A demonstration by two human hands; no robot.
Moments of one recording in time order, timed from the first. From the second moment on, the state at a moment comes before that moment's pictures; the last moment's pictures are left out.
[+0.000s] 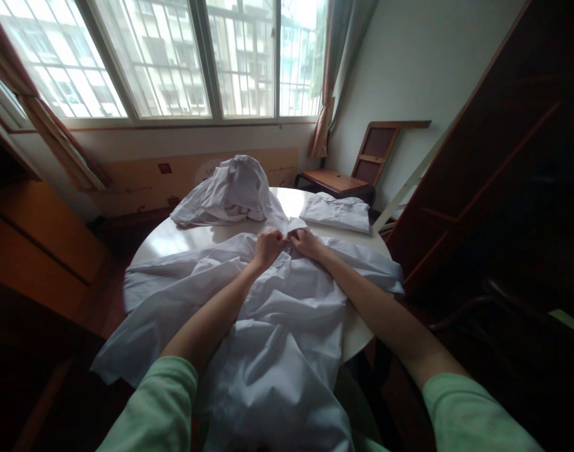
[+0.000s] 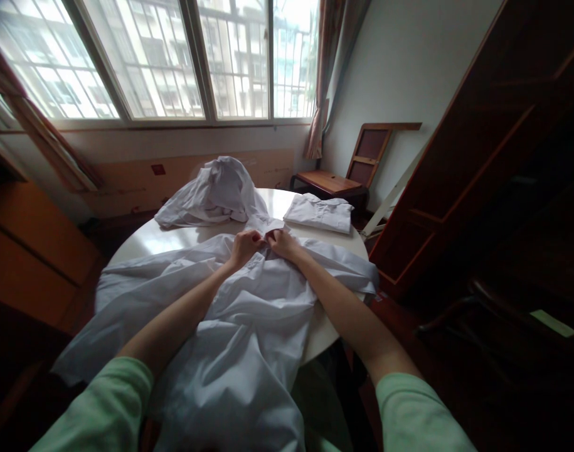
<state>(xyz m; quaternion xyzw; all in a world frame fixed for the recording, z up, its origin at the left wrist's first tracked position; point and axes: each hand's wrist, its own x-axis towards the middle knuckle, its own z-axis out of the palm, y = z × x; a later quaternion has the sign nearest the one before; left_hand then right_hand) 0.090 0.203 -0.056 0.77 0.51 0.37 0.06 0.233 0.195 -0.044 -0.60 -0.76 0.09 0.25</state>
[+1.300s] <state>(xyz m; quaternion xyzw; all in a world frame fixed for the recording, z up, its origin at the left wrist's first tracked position) 0.096 0.214 -0.061 0.83 0.44 0.34 0.05 0.232 0.201 -0.057 -0.64 -0.72 0.08 0.27</state>
